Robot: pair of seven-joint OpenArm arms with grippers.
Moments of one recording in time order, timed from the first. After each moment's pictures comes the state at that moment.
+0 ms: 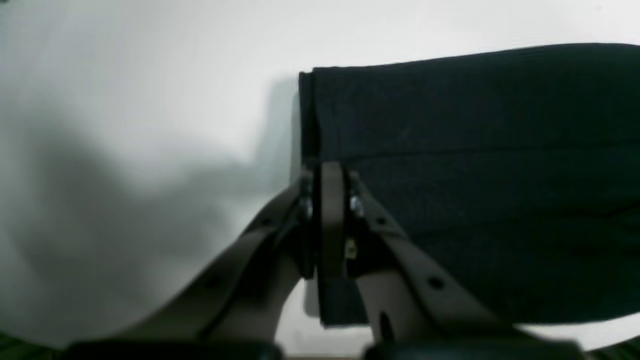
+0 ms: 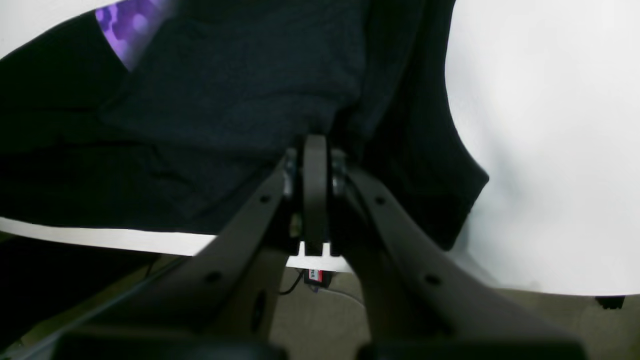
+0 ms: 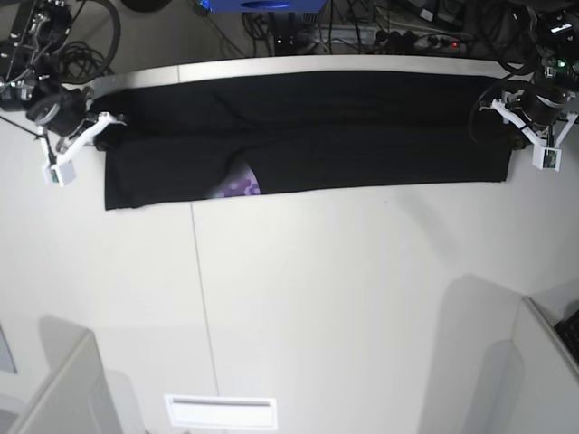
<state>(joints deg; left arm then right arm) 28.8 -18.8 -37.8 110.4 -25.5 -24.0 54.4 -21.9 18.0 26.4 113.1 44.3 12.1 -72.5</state>
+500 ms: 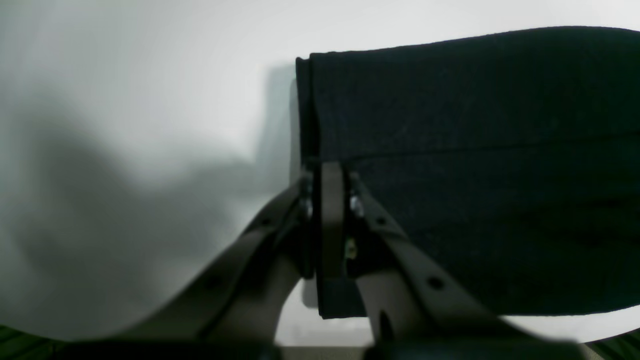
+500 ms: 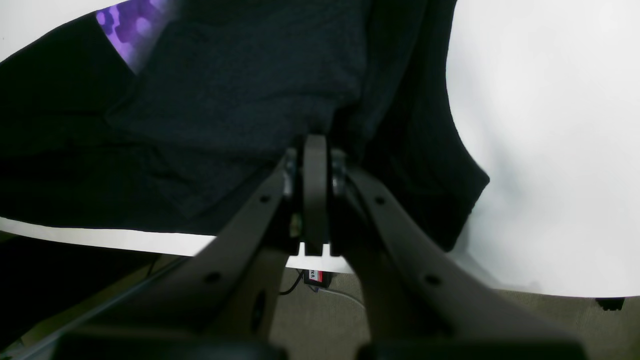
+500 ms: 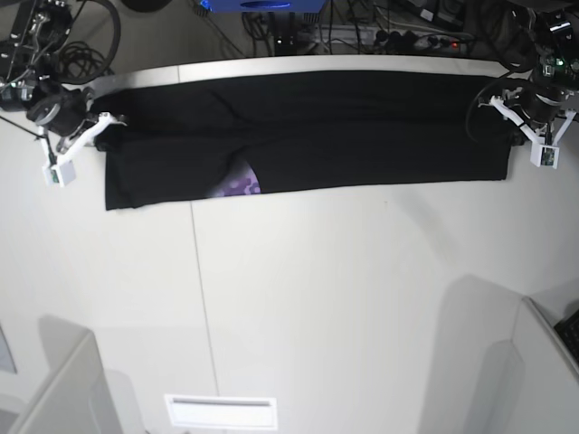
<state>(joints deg) 28.8 -18.7 -37.4 110.3 -25.3 -23.9 54.8 -21.9 18.0 26.2 113.0 44.3 12.1 -72.4</state>
